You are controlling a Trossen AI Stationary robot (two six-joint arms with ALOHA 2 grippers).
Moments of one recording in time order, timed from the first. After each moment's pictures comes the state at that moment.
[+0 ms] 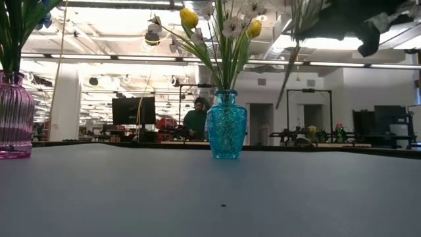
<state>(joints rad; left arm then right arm) 0.35 0.49 1.07 -0.57 0.08 -0.20 0.52 1.32 0.75 -0.12 1.57 1.17</state>
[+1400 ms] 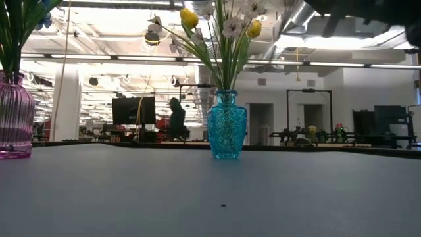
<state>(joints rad) 0.35 0.53 1.07 -0.57 0.03 -0.23 0.18 0.91 0.28 1.14 0.44 -0.05</state>
